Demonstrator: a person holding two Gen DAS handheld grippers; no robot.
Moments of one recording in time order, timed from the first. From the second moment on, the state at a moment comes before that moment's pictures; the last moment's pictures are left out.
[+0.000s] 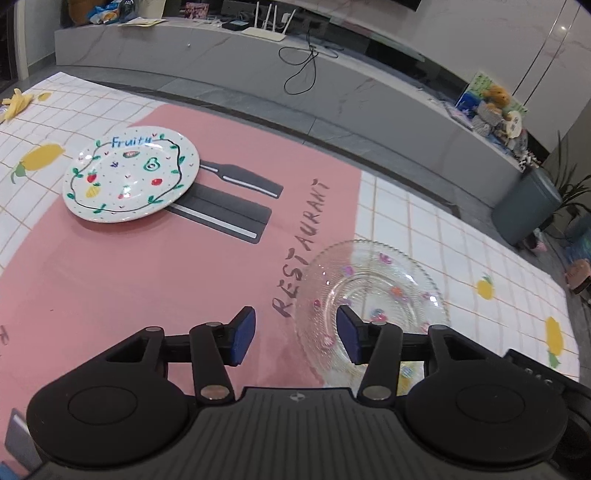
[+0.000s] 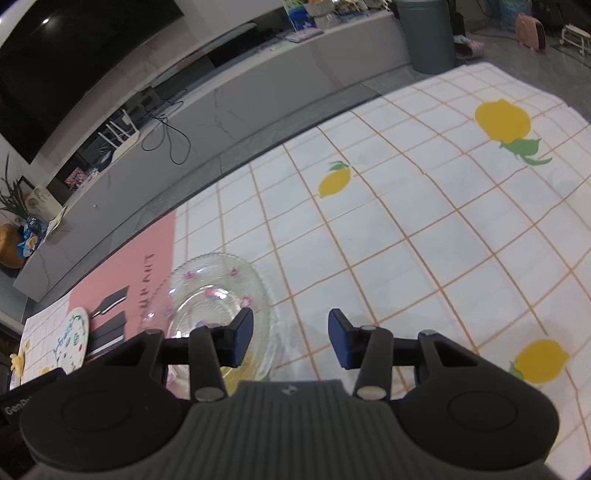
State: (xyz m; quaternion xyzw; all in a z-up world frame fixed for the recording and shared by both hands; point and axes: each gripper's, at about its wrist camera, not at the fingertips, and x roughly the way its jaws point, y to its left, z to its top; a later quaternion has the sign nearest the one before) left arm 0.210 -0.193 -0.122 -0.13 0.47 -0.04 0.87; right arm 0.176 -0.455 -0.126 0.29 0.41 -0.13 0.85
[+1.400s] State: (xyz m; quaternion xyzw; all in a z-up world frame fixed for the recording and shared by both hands) left arm 0.225 -0.188 -0.148 -0.19 0.45 -0.07 0.87; right arm 0.197 -0.473 -0.155 0.39 0.42 -0.07 0.82
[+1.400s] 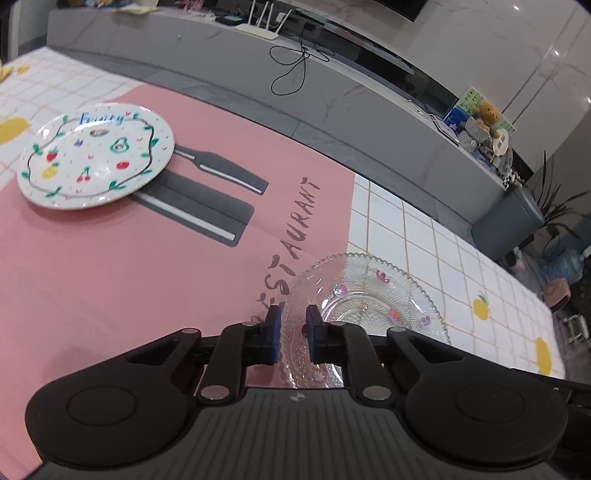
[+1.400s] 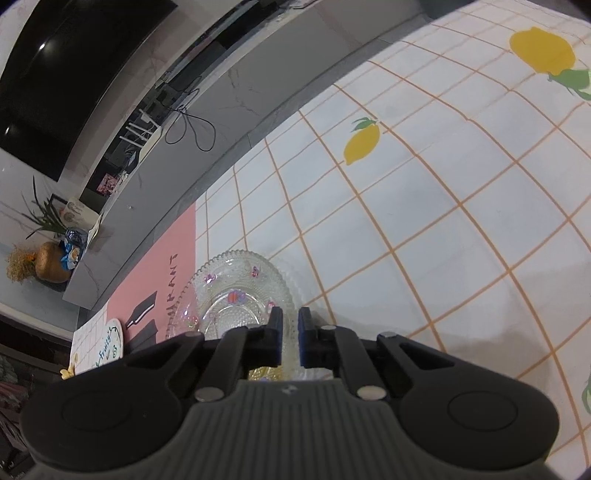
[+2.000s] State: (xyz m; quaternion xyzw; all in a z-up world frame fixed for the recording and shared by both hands) left arm 0.189 -0.168 -0.108 -0.21 0.43 -0.06 0.87; right arm 0.164 -0.468 -0.118 0.42 0.42 -0.04 0.81
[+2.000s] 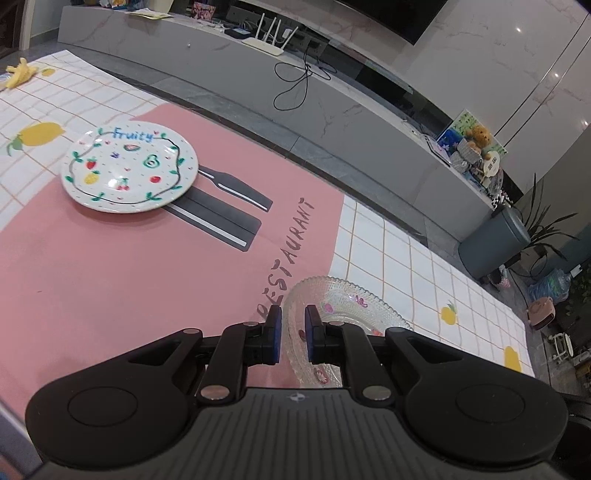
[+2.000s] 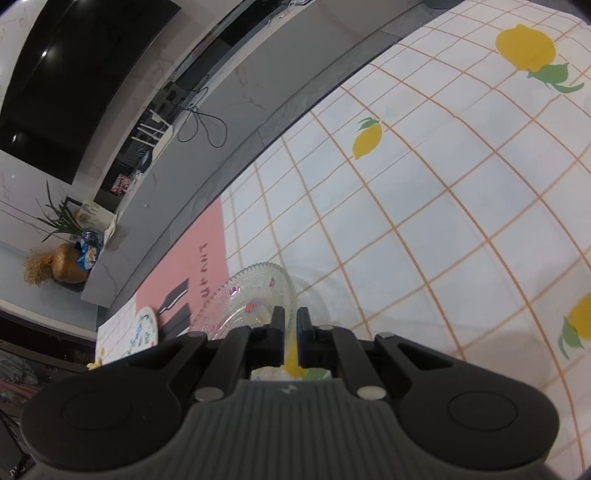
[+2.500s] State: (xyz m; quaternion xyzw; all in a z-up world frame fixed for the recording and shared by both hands) left arm 0.101 -0.144 -0.070 -0.20 0.43 -0.10 0.88; right arm 0.044 -0.441 -0.109 0.47 0.40 -0.03 0.79
